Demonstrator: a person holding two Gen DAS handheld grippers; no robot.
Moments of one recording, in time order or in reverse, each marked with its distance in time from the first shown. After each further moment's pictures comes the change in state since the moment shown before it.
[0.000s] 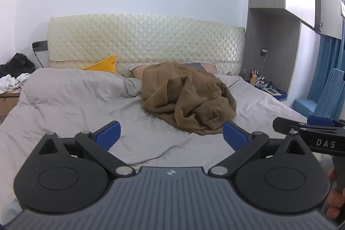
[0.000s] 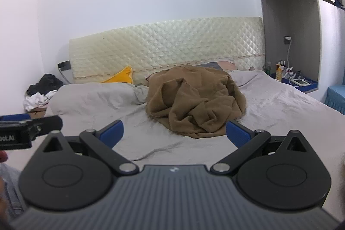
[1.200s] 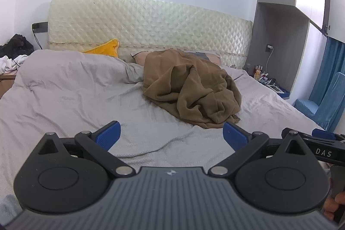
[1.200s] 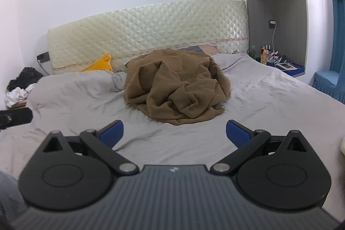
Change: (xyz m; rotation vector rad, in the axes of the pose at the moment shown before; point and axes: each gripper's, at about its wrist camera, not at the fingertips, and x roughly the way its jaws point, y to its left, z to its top) left arm 0.058 0.019 -0.006 -0.067 0.066 0.000; right arm 0.045 -0.026 -0.021 0.025 0.062 -0.084
